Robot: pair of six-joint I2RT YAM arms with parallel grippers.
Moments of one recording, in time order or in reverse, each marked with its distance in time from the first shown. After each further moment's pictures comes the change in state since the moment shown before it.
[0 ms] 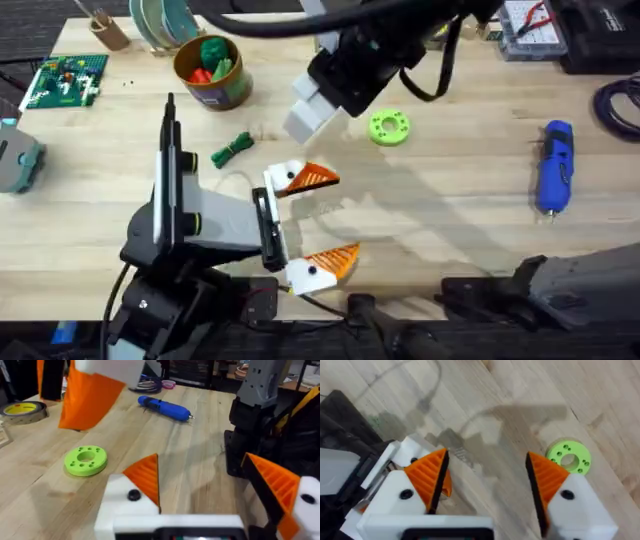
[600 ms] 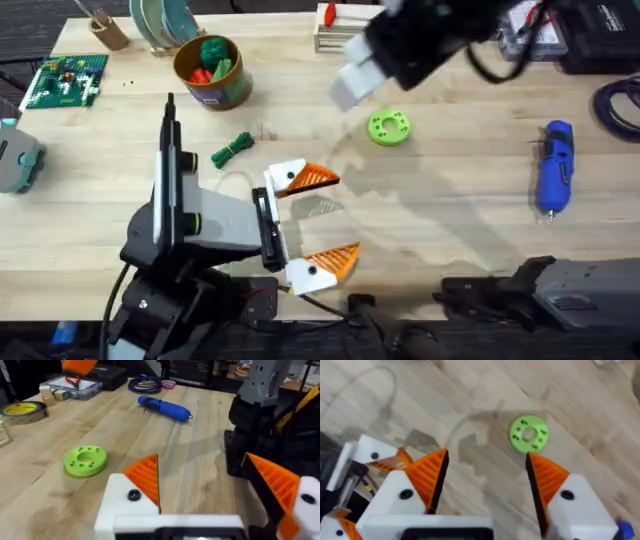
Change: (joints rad) left arm 0.000 0.000 0.000 0.000 0.000 0.000; right arm -0.088 -0.108 0.000 -0.079 0.152 0.079
